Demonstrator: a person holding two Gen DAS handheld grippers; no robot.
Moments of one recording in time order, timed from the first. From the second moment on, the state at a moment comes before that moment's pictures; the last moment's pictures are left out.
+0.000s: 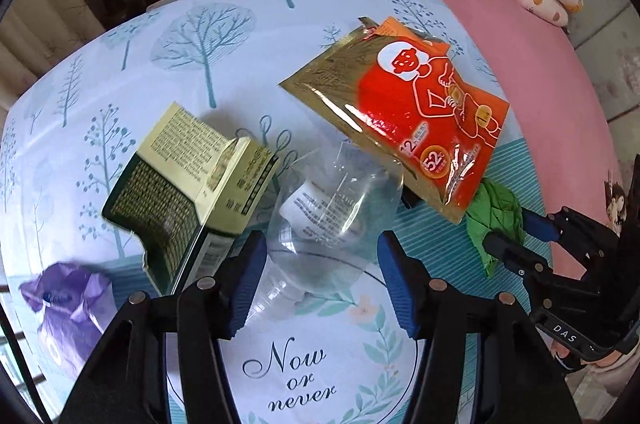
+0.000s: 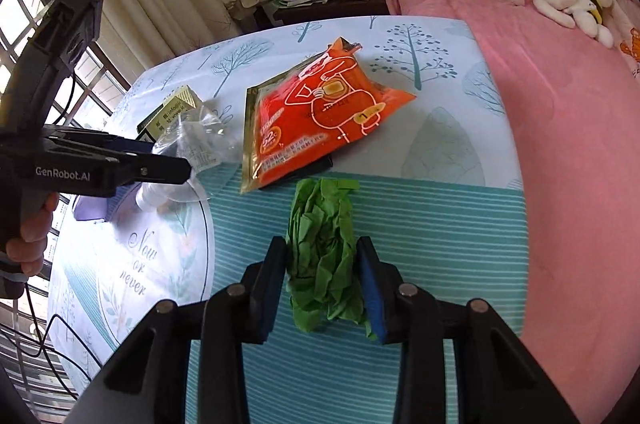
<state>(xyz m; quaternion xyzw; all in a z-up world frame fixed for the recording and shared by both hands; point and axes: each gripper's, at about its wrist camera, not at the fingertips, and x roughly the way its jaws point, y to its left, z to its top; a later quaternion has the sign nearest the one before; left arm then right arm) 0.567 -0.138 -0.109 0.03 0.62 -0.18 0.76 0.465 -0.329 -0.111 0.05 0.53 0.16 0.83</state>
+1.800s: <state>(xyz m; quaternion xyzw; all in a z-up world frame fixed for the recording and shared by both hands) 0.226 -0.055 0.011 0.04 0.51 -0.22 0.83 0.175 -0.208 0.003 0.14 0.45 0.11 0.88</state>
